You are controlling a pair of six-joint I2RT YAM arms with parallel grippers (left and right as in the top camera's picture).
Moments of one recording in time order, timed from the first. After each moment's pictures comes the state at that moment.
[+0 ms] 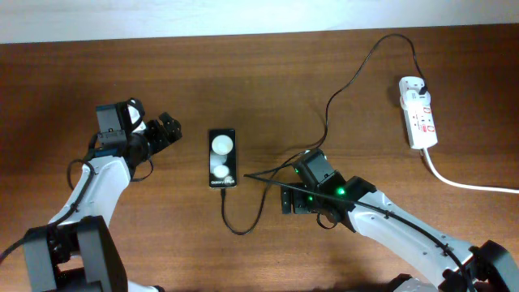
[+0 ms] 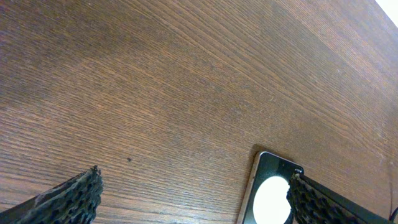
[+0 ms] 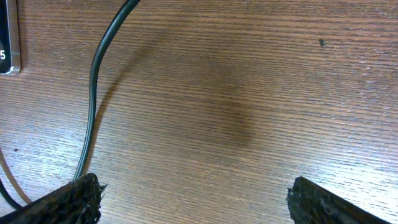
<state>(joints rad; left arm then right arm) 0.14 1.65 0.96 -0.25 0.28 -0.41 0.60 1.43 0.76 -0.51 -0.02 0.57</state>
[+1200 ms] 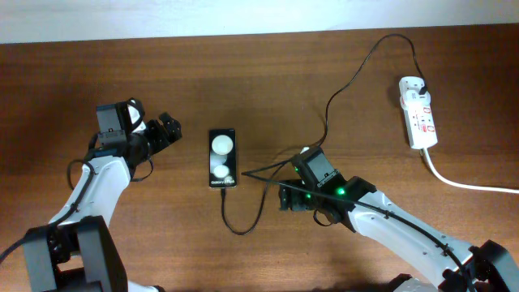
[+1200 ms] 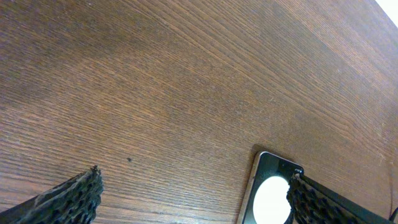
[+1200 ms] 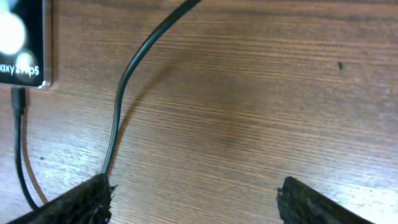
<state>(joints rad) 0.14 1.65 0.96 -0.25 0.28 -0.41 0.60 1.43 0.75 -0.45 -0.04 0.57</state>
